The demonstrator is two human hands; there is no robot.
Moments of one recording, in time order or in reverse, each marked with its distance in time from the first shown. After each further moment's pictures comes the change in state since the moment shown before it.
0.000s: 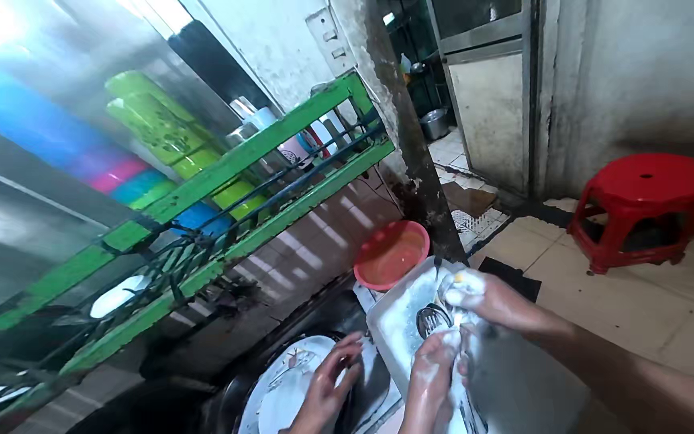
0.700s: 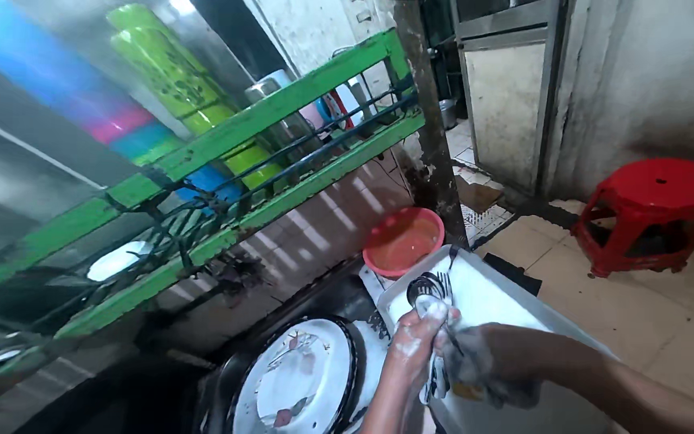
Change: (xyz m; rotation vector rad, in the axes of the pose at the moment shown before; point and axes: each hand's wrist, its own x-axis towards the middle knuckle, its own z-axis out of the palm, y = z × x) left_hand 0.013 0.046 -0.047 0.064 -0.054 0.125; right_hand -0.023 -0.031 0.041 -0.279 -0.735 0.016
